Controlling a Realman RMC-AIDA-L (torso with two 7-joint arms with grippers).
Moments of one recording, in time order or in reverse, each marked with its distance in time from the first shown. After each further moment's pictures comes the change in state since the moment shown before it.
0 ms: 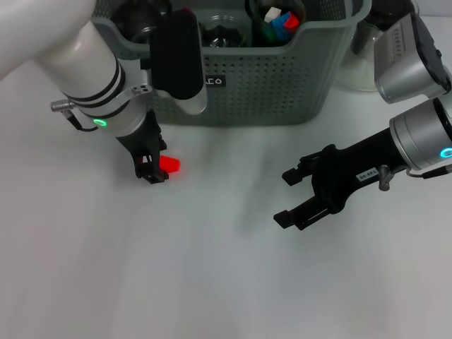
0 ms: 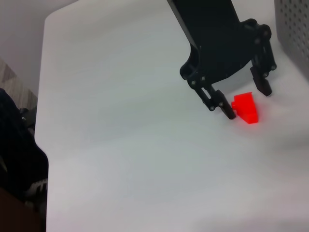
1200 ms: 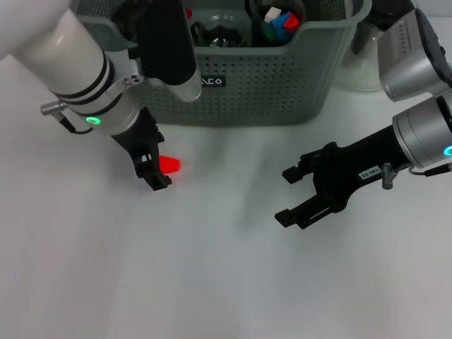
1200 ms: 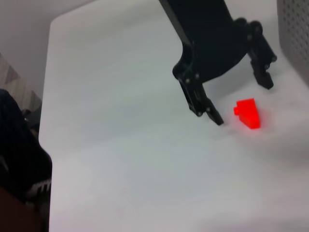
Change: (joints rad) left arm 0.060 0.001 0.001 0.141 -0.027 0.088 -0.089; right arm -0.003 -0.003 0.005 -0.014 0.005 -0.016 -0.012
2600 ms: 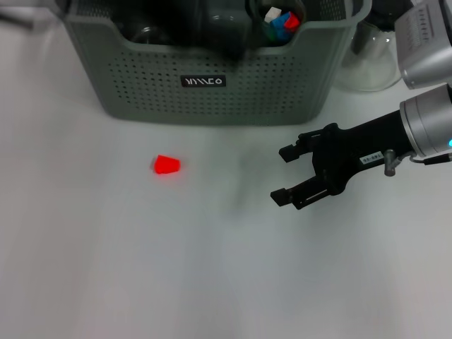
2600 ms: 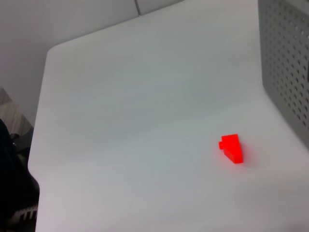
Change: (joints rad) left arm 0.160 -0.001 -0.346 0.904 -0.622 0.437 -0.285; right arm -0.025 -0.003 0.040 -0.015 0.068 0.018 -0.073
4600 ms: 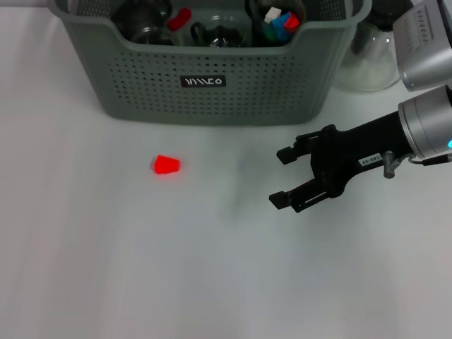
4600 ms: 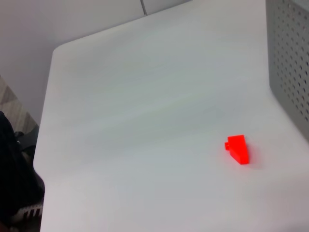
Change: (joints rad) left arm -0.195 0.029 0.016 -0.287 0.255 -0.330 -0.211; right arm -0.001 0.003 -0.005 -0.008 0.002 -0.011 -0.005
